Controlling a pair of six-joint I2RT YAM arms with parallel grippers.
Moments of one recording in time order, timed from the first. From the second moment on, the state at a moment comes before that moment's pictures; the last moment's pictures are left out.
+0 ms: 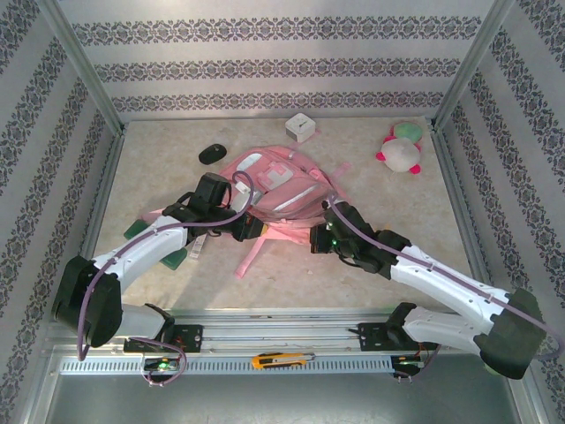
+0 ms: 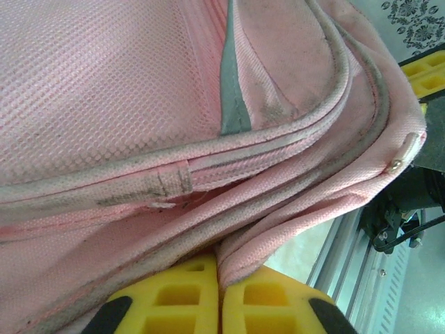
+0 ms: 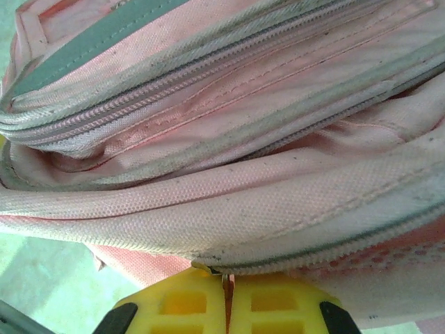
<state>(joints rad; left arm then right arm) -0.45 1.35 0.89 -0.38 0.65 -0.13 0.77 1.07 0.75 -0.47 0.04 0.70</state>
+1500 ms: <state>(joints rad) -0.37 1.07 0.62 -0.04 0.36 -0.11 0.92 1.38 0.69 -0.15 -0.25 0.78</state>
